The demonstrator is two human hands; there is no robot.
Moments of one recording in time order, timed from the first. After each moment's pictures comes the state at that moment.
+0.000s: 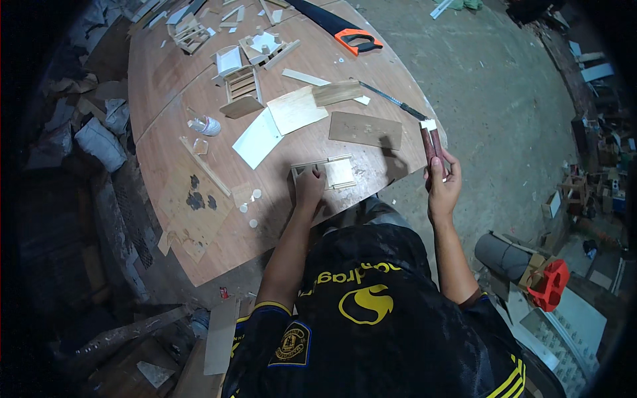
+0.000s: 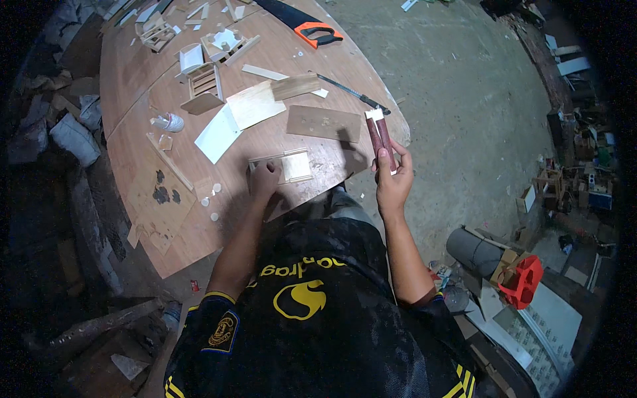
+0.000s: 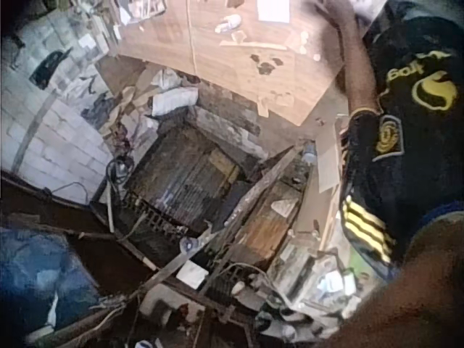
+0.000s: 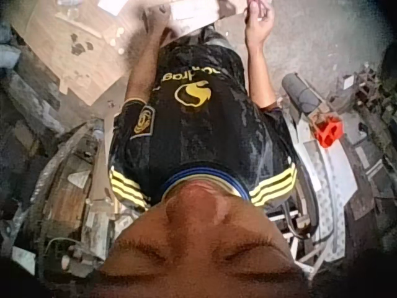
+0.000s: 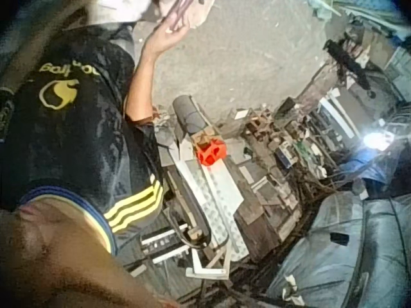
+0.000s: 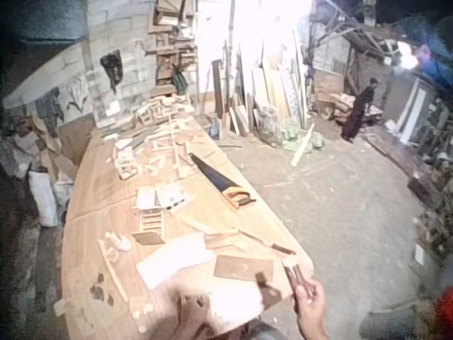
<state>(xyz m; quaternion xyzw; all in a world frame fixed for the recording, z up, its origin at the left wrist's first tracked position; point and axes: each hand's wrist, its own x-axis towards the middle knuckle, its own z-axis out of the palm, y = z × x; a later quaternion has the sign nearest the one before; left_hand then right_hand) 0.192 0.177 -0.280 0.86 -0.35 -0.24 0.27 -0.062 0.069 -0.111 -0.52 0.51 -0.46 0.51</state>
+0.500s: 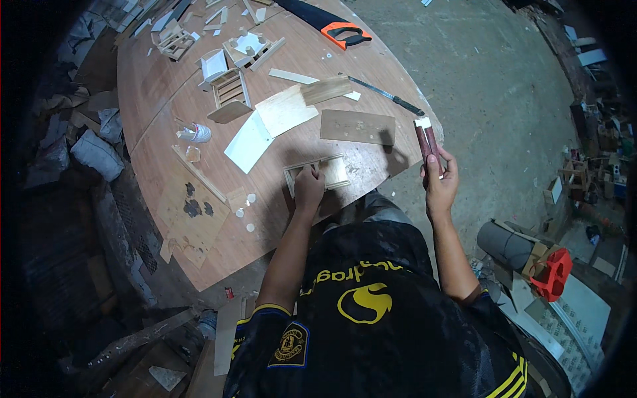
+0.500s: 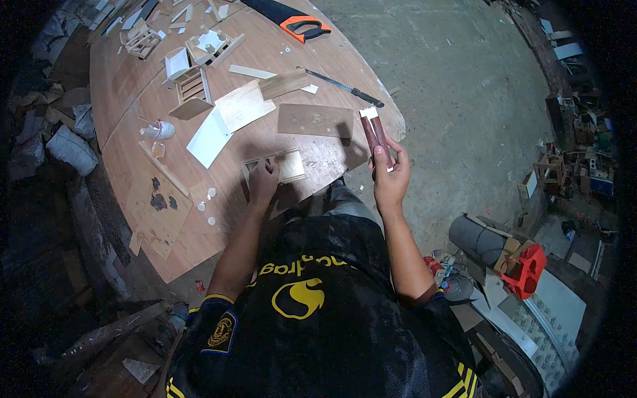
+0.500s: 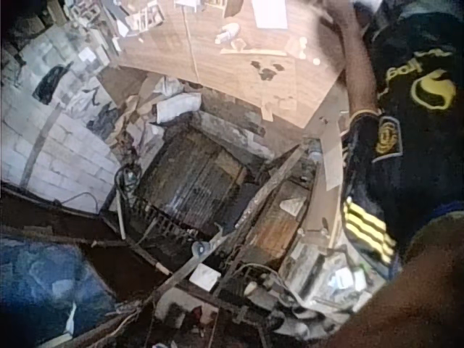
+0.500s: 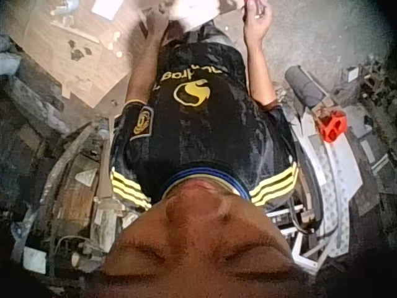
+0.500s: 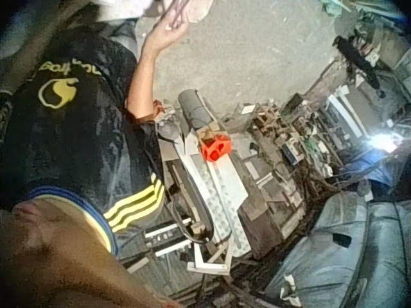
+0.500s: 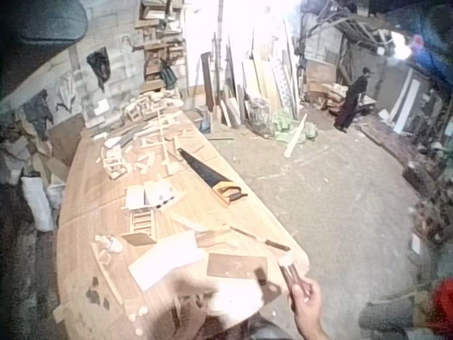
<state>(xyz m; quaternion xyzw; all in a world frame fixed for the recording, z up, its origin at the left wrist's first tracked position) 0.180 0.169 -0.281 0.85 -0.39 -0.23 0.28 -0.071 0.060 -0.125 -0.51 0.54 -0.44 0.51</state>
